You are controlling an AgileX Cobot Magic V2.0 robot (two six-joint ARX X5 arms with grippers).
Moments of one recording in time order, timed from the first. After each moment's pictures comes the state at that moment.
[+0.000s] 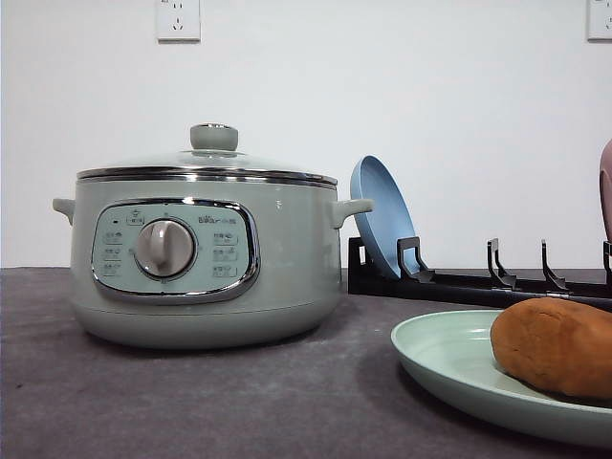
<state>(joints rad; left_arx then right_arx) -0.12 0.00 0.03 -0.18 0.00 -0.12 -0.04 0.01 0.02 -0.17 -0.03 -0.03</state>
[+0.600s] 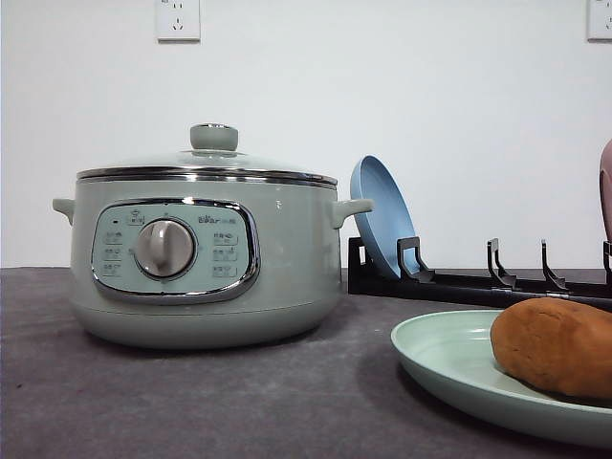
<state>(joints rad) -0.12 0.00 0.03 -0.18 0.00 -0.12 -0.04 0.01 0.02 -0.17 -0.03 -0.03</state>
